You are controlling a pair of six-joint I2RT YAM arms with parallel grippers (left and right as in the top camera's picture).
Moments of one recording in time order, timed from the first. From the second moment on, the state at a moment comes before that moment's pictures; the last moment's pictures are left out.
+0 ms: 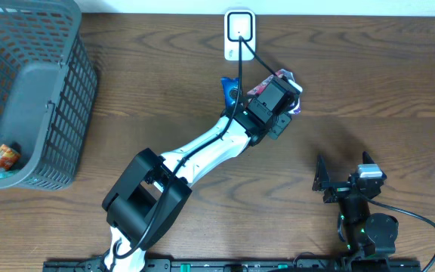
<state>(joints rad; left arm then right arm) -0.79 2.00 1.46 -0.32 -0.06 -0.04 0.05 0.01 0.01 -0.07 -0.03 0.04</state>
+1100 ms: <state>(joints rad) -0.65 1.89 1.46 -0.33 0.10 0.11 0.05 0.01 0.01 -0.07 -0.03 0.04</state>
